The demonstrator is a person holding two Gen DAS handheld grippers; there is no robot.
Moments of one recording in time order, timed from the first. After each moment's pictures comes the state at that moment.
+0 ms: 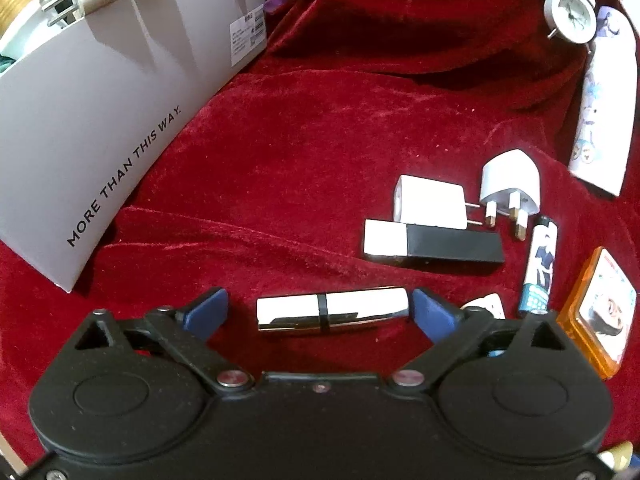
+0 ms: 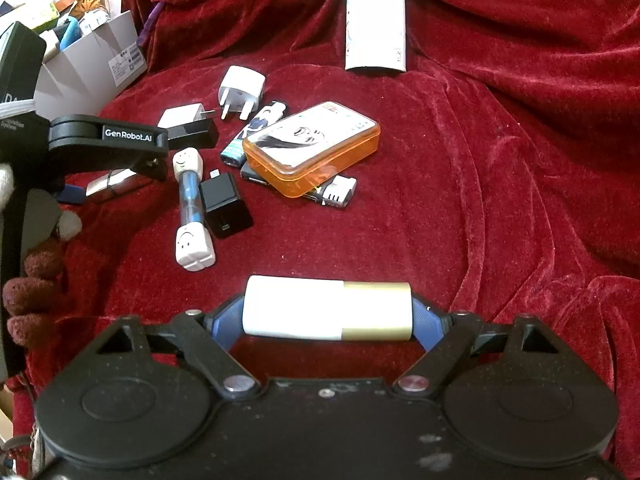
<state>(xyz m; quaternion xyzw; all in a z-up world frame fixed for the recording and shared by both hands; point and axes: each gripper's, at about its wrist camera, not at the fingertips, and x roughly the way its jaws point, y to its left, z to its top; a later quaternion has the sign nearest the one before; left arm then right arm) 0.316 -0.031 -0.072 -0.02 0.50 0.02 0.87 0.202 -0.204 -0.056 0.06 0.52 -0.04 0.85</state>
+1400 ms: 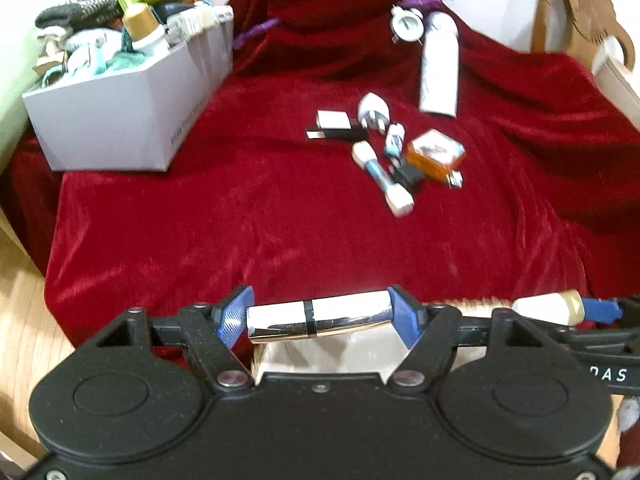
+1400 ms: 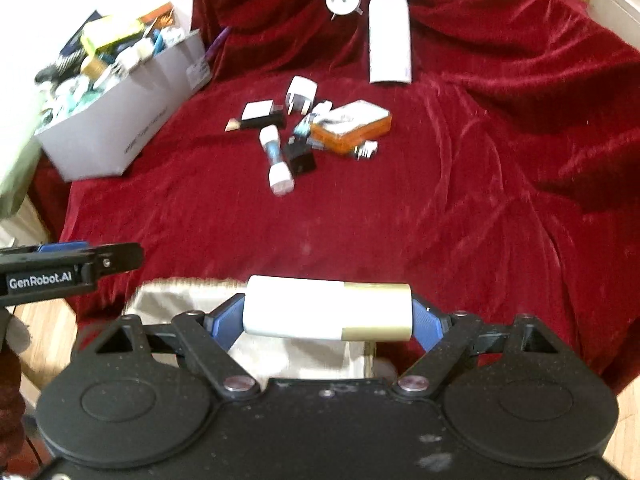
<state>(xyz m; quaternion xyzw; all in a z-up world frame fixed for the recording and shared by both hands) 0.099 0.007 0.008 0.00 0.46 -0.11 0.88 0.064 -0.175 0.021 0.07 0.50 0.00 0.86</state>
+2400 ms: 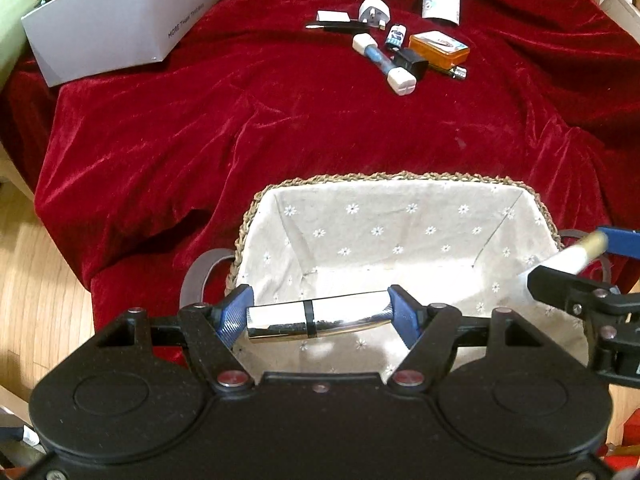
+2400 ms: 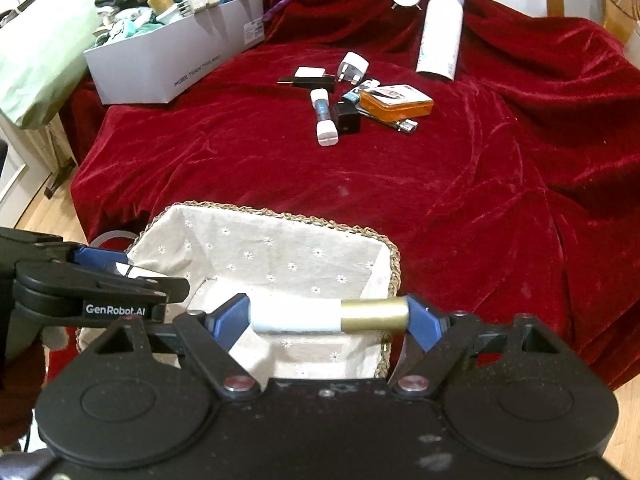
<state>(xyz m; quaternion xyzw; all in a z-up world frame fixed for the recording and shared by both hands) 0.058 0.006 -0.038 0.02 0.54 -0.09 0.84 0.023 -0.147 0.021 -0.01 0.51 0.05 0.86</state>
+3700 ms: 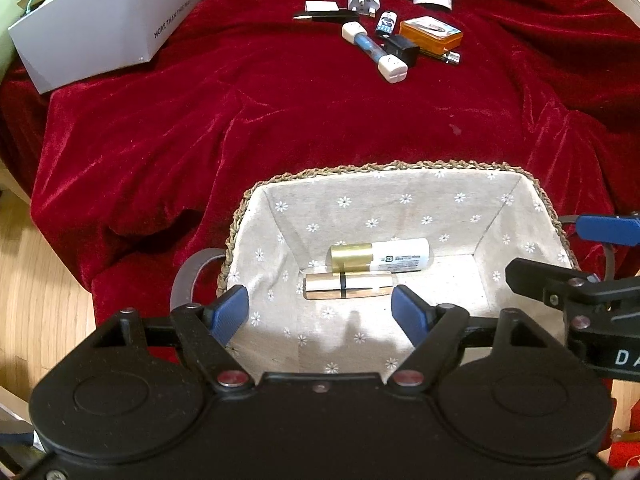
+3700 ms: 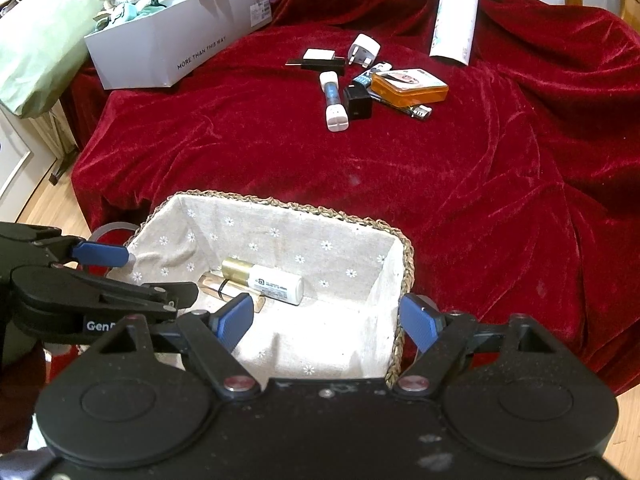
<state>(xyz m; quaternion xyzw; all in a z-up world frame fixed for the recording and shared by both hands) 0.062 -0.004 -0.040 0.04 0.55 -0.10 0.83 0.036 -0.145 0.012 -0.01 0.53 0.06 0.84</state>
